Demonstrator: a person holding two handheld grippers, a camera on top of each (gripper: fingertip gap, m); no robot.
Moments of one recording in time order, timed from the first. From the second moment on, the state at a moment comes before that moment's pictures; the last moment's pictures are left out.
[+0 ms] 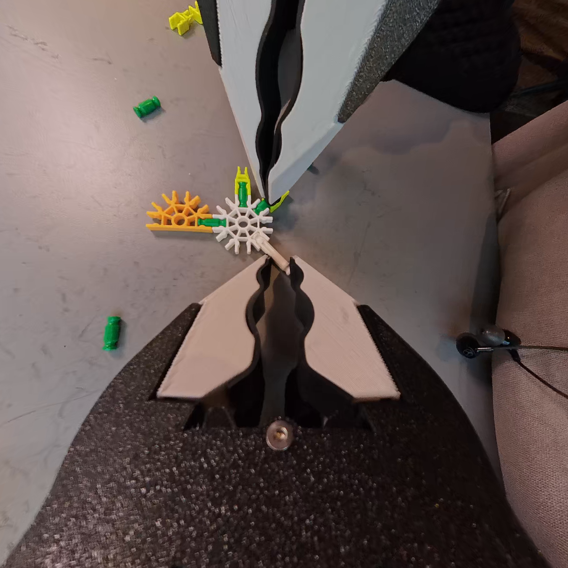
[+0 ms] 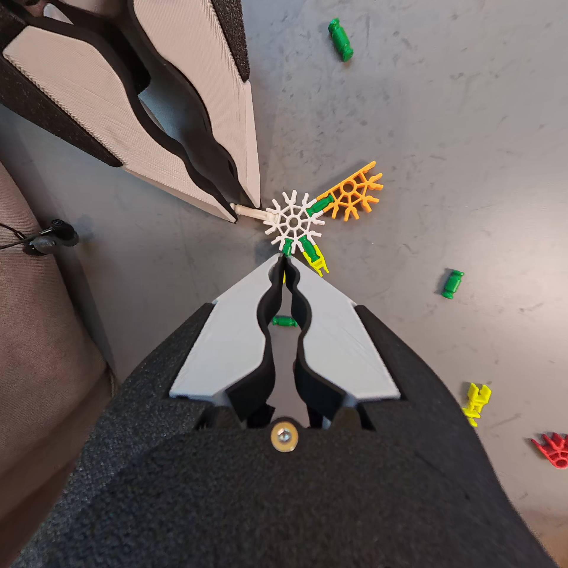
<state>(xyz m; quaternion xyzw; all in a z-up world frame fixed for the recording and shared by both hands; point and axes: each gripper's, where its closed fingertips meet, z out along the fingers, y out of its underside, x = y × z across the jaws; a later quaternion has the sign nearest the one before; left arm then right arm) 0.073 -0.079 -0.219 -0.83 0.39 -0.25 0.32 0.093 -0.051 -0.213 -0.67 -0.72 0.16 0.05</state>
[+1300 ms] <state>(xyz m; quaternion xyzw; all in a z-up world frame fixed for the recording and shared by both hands) 0.074 -0.081 -0.220 -0.83 0.40 -0.23 0.32 0.102 -0.061 -0.204 -0.69 -0.69 0.18 0.12</state>
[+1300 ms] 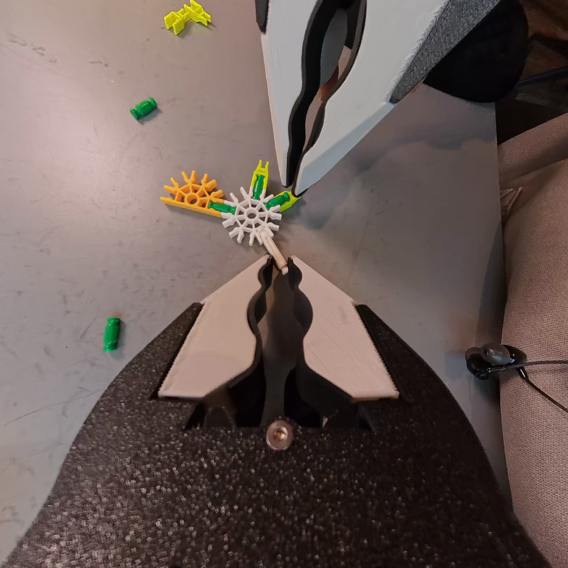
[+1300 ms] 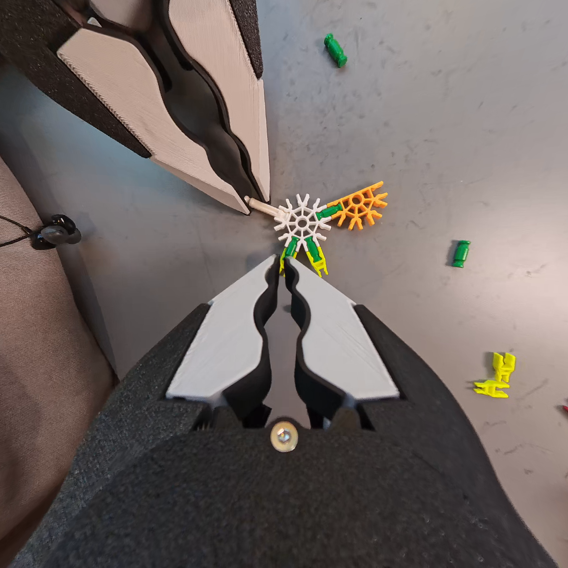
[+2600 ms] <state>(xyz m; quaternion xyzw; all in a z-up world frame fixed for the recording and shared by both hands) 0.080 -0.055 -0.210 -0.81 0.39 -0.21 0.38 0.088 -0.060 -0.215 -0.66 -0.73 0.14 0.03</state>
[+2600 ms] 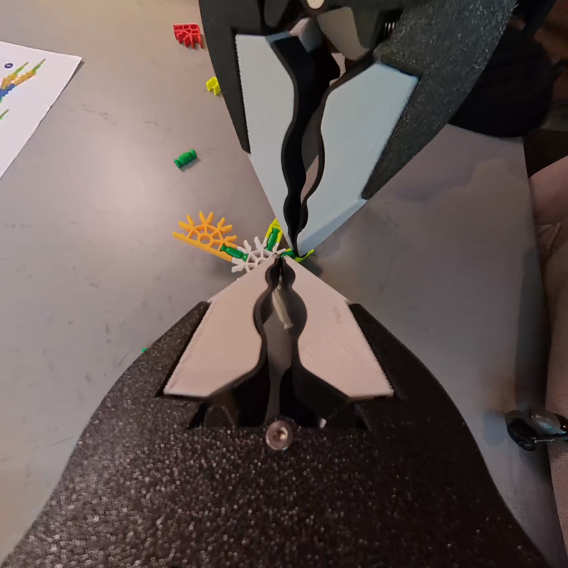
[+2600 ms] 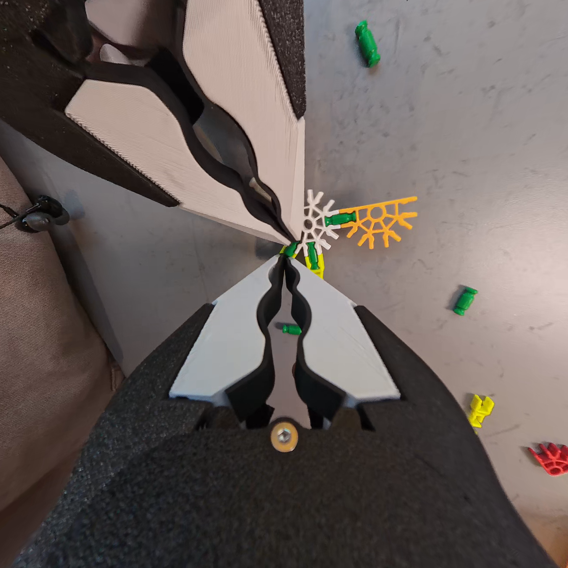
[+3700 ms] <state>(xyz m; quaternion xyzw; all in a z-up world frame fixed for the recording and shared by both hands) 0.032 -0.053 -0.220 -0.84 0.37 -0.20 0.35 0.086 -0.052 -0.220 -0.64 -0.70 0.24 0.18</state>
